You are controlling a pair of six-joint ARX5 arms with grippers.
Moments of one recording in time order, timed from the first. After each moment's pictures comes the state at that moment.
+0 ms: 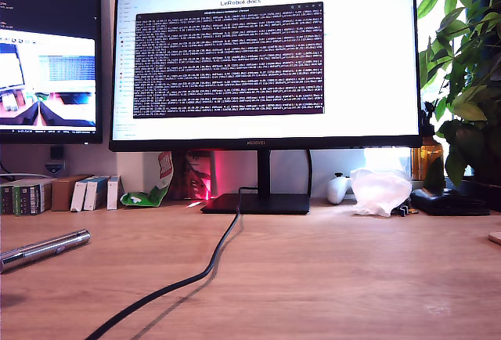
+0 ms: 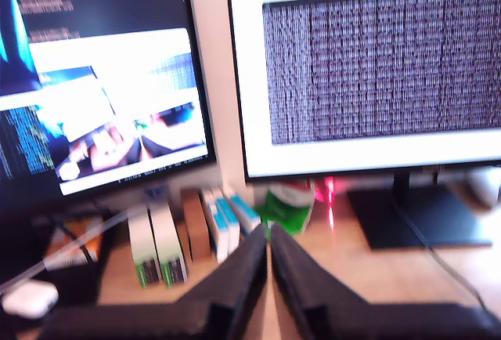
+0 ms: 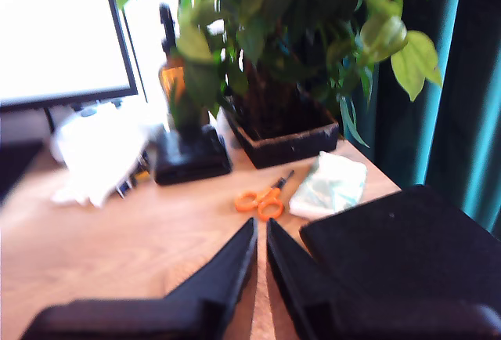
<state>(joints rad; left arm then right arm) -0.11 0.30 0.39 -0.15 0.04 0.00 0.45 0.10 0.15 -0.25 0.75 0.14</state>
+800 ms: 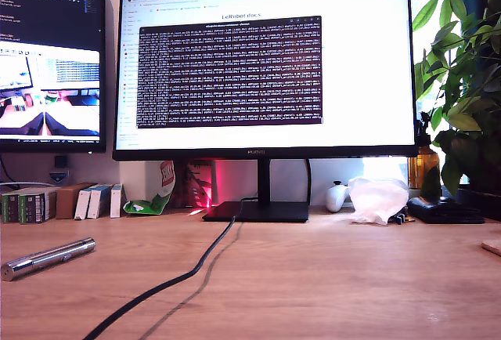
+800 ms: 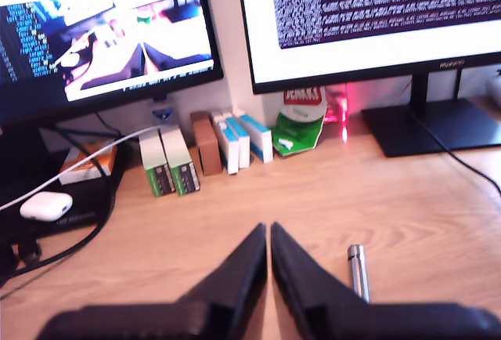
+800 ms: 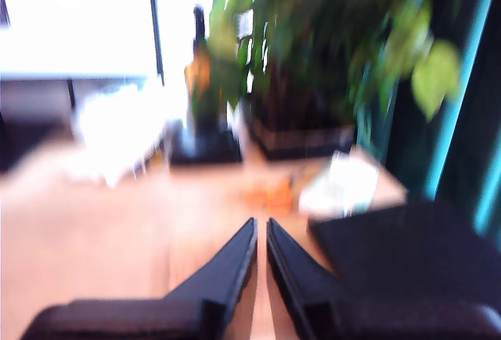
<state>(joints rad) -0.12 0.00 0.13 -0.26 -0.02 0.05 0.47 0.01 0.01 -0.17 0.71 0.03</state>
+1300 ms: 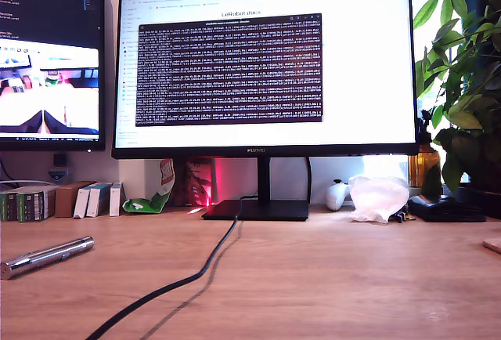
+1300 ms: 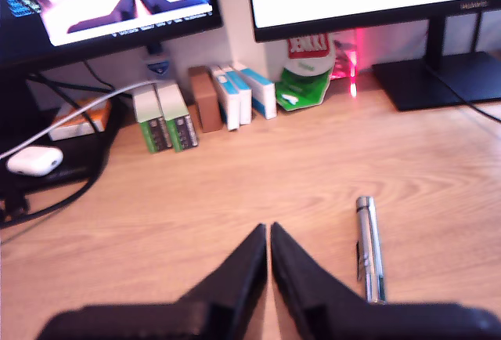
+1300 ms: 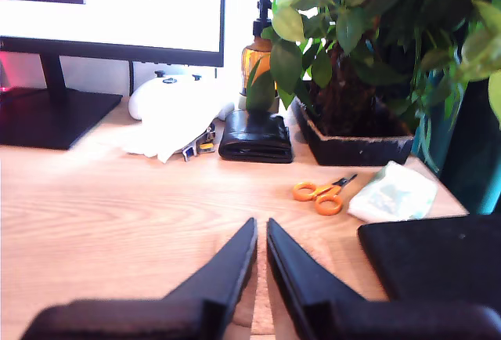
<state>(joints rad) -0.12 0.00 0.01 -0.20 -0.04 -0.03 0.47 0.01 0.01 -0.17 0.58 0.00</state>
